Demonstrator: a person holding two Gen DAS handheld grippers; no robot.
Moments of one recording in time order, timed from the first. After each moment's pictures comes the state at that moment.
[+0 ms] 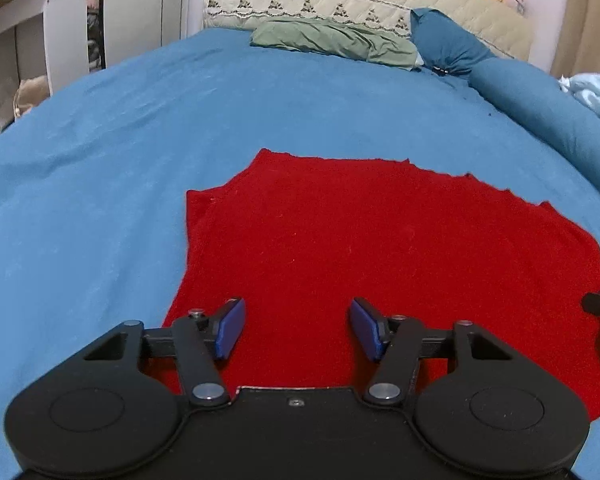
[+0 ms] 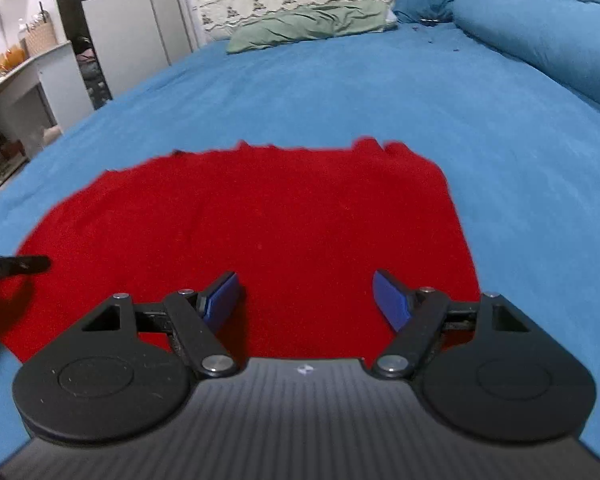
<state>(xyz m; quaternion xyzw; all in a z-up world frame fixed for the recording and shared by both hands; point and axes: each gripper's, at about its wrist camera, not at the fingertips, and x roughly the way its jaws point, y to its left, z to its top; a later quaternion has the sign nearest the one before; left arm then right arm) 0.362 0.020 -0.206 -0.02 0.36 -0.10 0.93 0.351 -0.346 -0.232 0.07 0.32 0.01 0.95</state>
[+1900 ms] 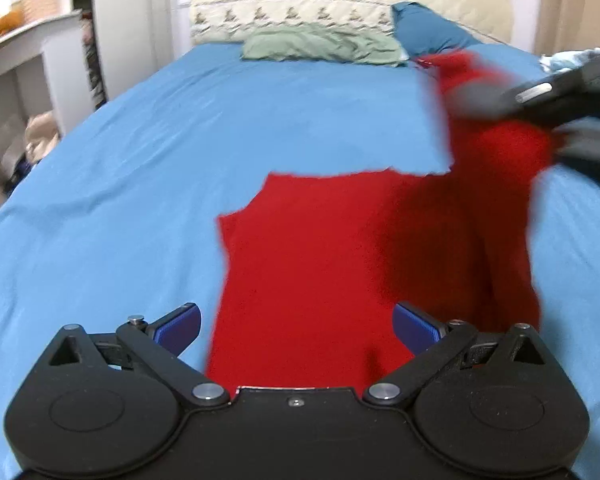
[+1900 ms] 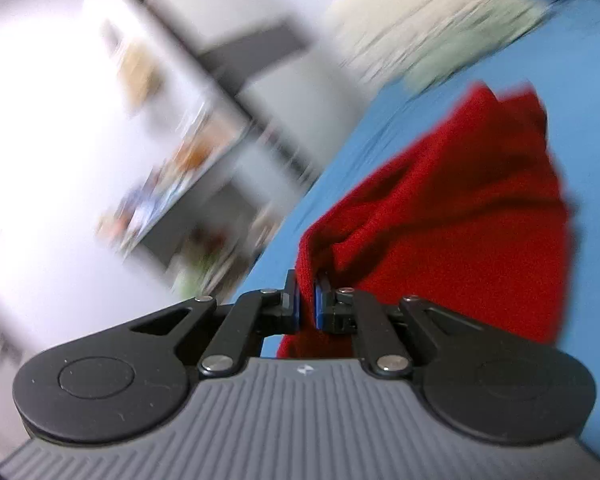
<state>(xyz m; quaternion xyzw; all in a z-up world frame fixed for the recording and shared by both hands) 0.326 0.037 -0.151 0.03 0.37 -0.10 0.92 0.391 -0.197 -0.138 0.25 0.30 0.32 0.86</state>
